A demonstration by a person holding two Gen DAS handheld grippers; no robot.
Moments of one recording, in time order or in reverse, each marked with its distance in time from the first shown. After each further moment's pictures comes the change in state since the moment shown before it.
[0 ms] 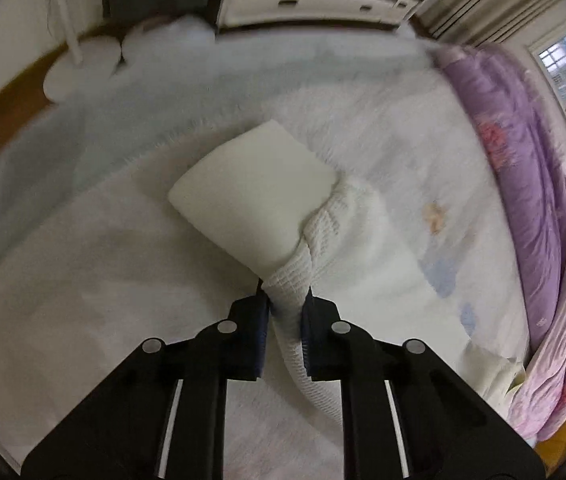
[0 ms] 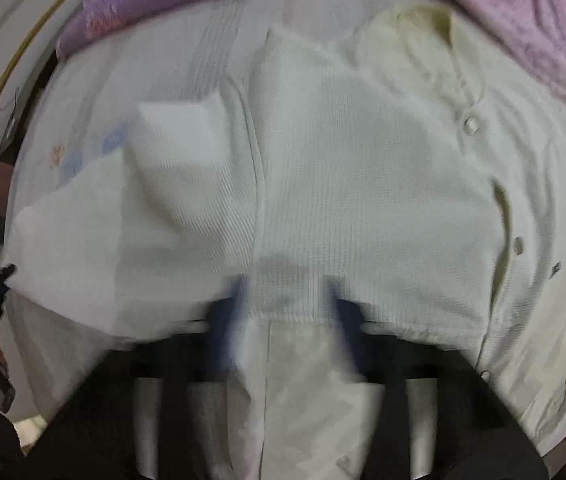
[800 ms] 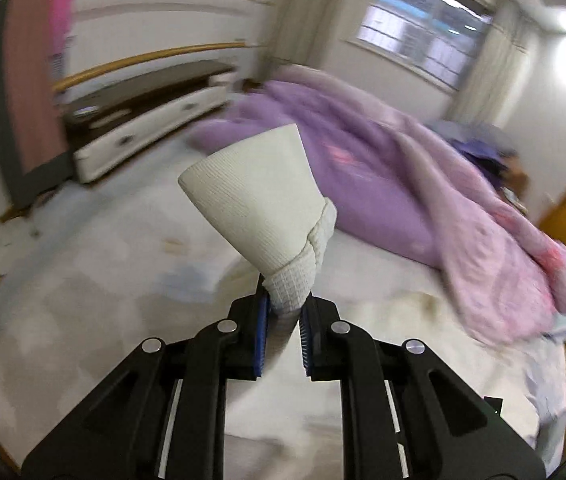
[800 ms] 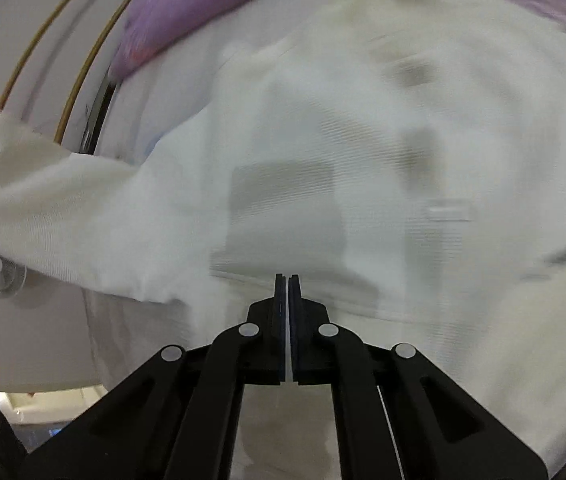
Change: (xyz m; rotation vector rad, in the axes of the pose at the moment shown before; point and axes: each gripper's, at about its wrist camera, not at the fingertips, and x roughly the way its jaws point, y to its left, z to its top) left arm -0.199 -0.275 -0.185 0.547 -0.316 -0.247; right arm -0.039 -0.165 -0.026 0.027 -0.023 0.344
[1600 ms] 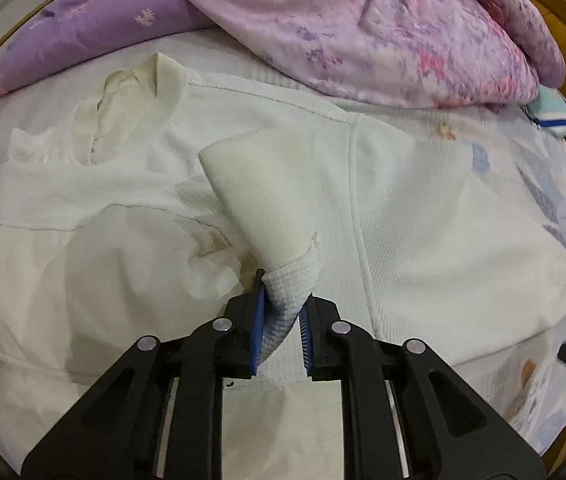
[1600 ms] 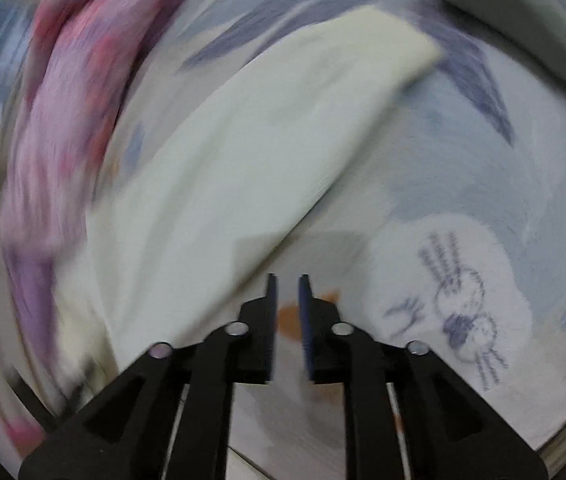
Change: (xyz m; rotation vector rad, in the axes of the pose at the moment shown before) left arm 0.184 -0.390 -0.270 0.412 0.461 -0.080; right arm -0.255 -0.463 -0.103 0.885 -0.389 -0.160
